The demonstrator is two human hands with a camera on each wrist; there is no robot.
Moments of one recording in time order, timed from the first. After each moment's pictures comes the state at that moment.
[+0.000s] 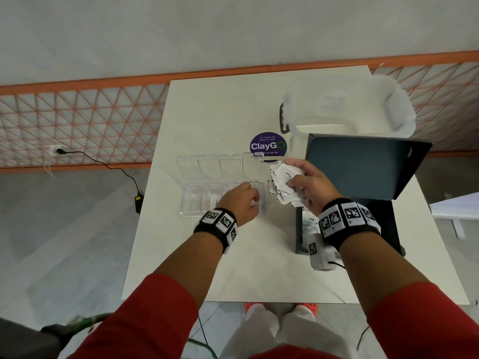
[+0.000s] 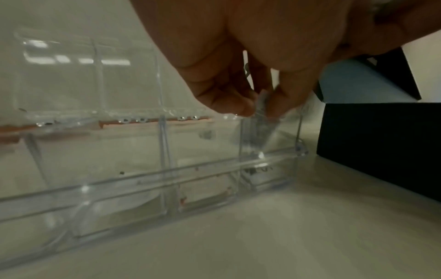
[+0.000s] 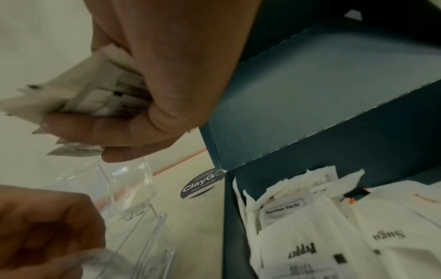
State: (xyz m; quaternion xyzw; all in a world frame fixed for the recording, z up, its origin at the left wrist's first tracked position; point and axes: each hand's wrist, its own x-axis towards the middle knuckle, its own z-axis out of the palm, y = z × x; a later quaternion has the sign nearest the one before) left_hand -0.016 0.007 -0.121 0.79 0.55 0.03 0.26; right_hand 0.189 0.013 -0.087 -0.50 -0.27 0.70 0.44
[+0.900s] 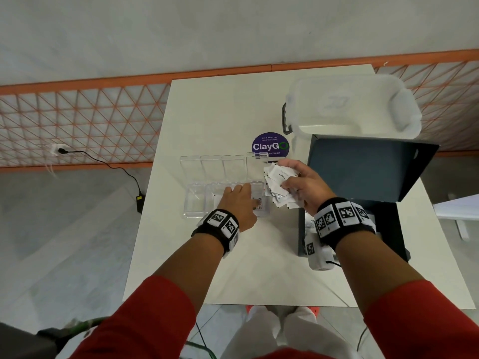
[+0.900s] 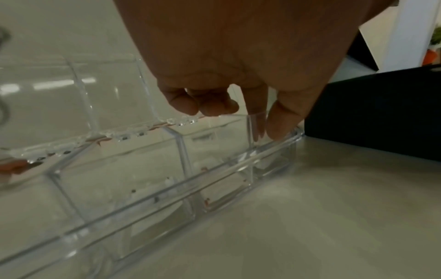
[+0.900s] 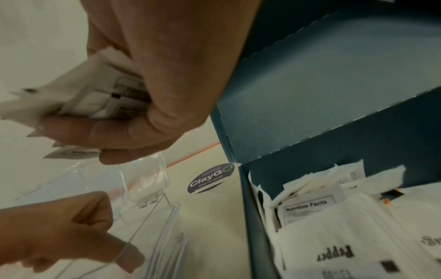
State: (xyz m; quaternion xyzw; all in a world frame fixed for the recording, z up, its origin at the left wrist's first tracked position) left_hand -0.014 0.007 -0.123 0.84 0.51 -0.16 0.10; right_hand 0.174 0.019 -0.086 -0.48 -0.29 0.71 0.42
